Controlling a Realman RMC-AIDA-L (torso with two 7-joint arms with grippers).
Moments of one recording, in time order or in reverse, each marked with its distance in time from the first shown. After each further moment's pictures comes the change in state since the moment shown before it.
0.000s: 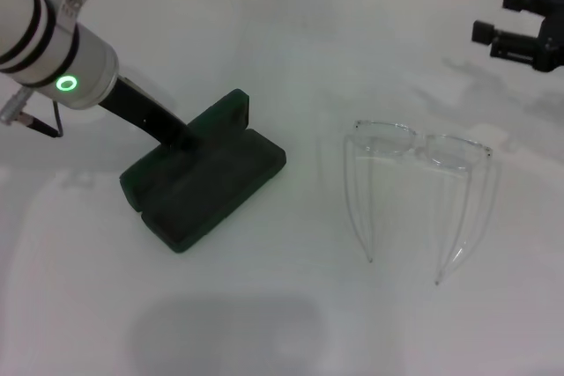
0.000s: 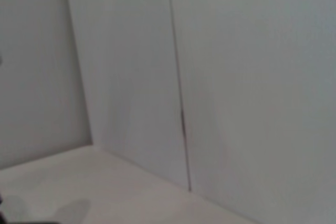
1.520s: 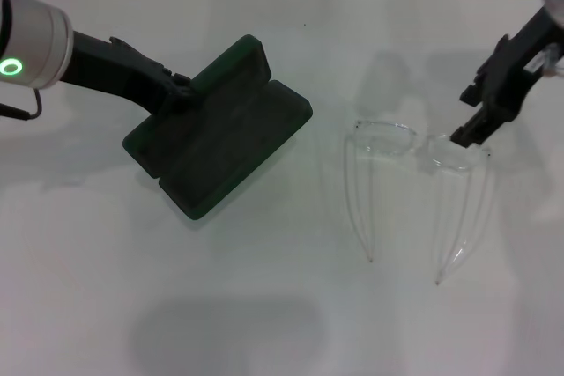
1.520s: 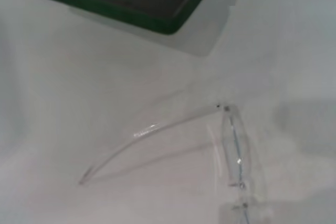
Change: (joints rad) left arm 0.140 0.001 -0.115 0.211 -0.218 0.026 0.149; right arm 0.475 0.040 -0.227 -0.396 -1.116 -0.409 0.881
